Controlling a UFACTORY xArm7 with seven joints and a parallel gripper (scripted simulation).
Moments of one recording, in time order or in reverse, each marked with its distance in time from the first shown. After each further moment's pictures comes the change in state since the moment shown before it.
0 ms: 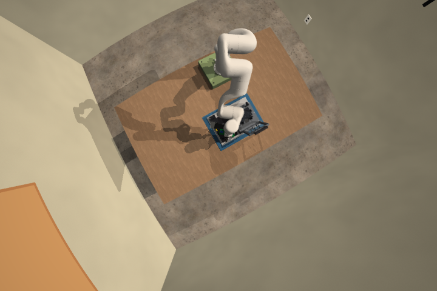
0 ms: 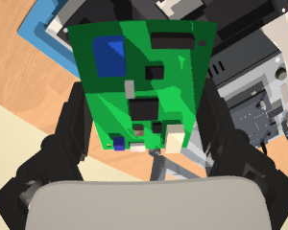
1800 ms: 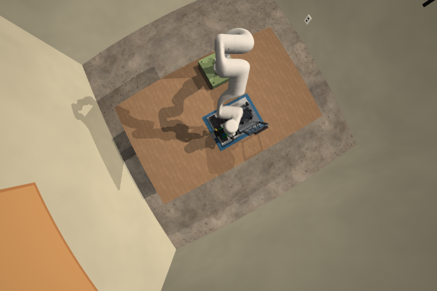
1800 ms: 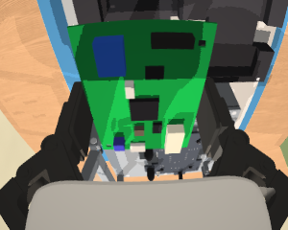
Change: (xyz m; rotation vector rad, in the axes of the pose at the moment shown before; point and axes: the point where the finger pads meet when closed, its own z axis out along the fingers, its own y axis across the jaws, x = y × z) arm 0.000 0.000 0.000 0.000 -0.008 -0.644
